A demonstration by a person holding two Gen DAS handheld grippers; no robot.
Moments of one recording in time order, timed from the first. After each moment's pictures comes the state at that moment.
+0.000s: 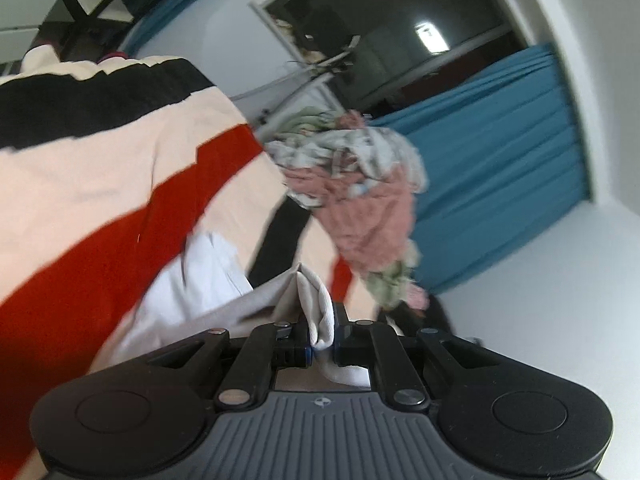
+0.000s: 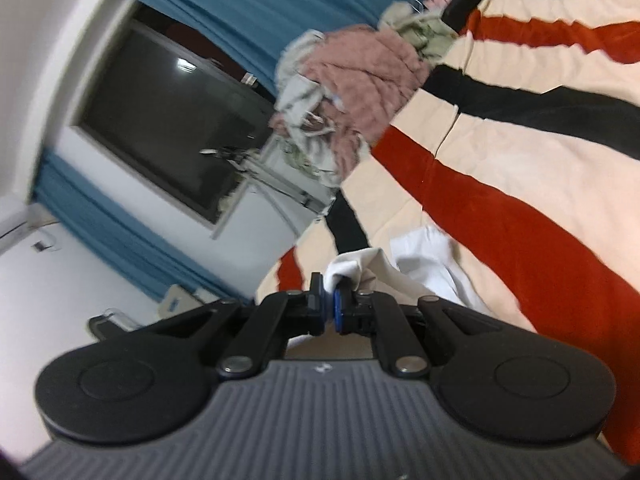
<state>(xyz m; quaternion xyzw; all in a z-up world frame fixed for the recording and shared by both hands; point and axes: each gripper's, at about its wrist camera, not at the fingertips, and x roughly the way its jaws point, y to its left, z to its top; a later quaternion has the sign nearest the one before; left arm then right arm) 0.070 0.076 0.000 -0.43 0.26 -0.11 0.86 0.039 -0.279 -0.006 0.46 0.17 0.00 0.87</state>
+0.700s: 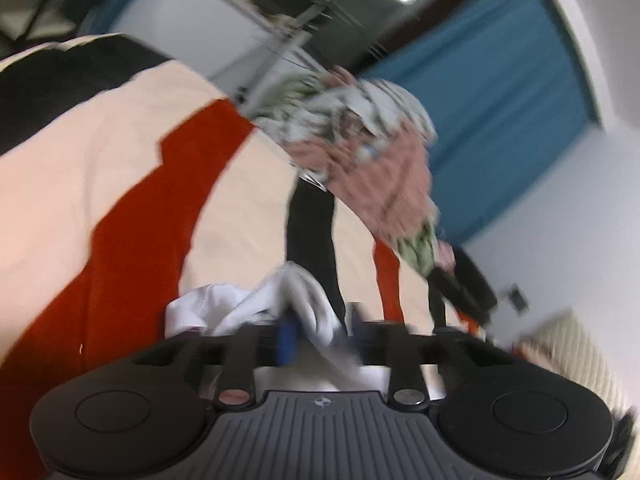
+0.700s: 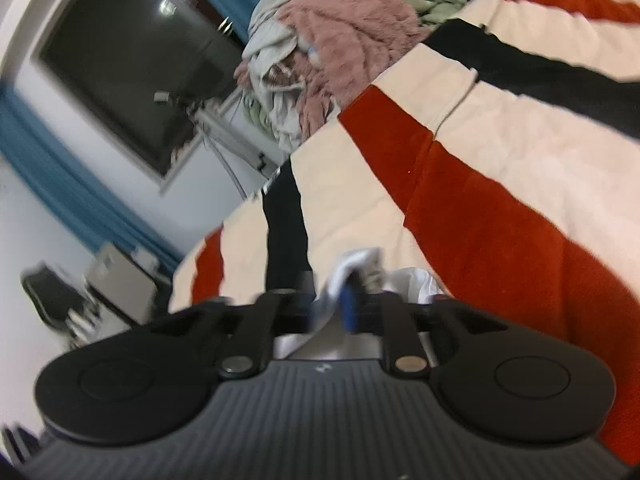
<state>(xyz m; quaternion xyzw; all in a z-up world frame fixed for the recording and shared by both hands) 0.203 0.065 -0.068 -0.30 0.27 -0.17 0.90 0.192 -0.287 -0.080 0.38 0.24 0.02 0.89</state>
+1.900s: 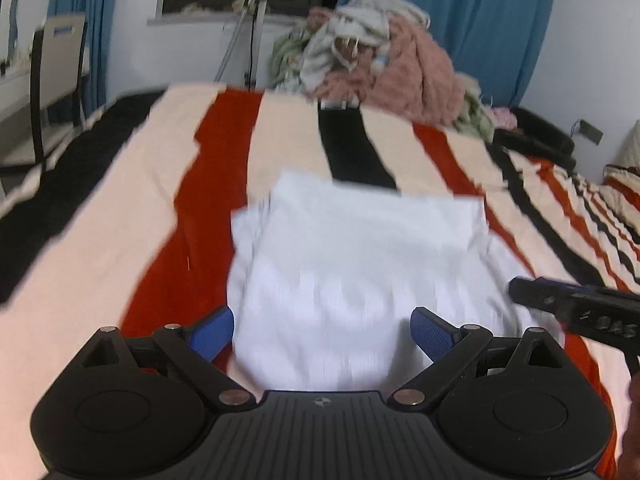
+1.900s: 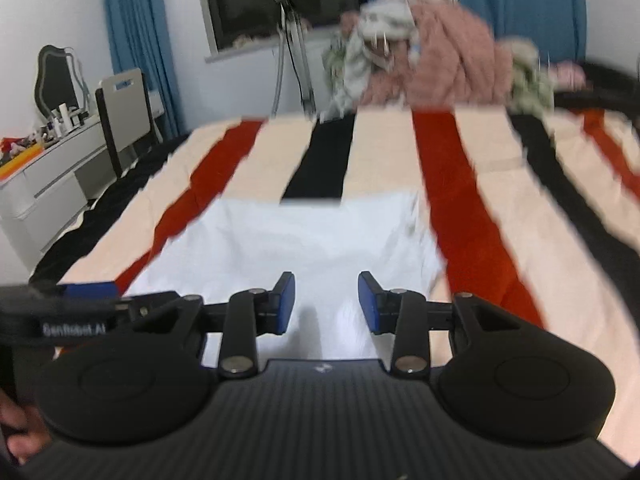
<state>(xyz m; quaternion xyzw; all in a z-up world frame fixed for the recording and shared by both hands) 0.098 0.021 -0.064 -0.04 0.37 -0.11 0.92 0.112 -0.215 -0.055 0.08 0.30 0.06 0.95</state>
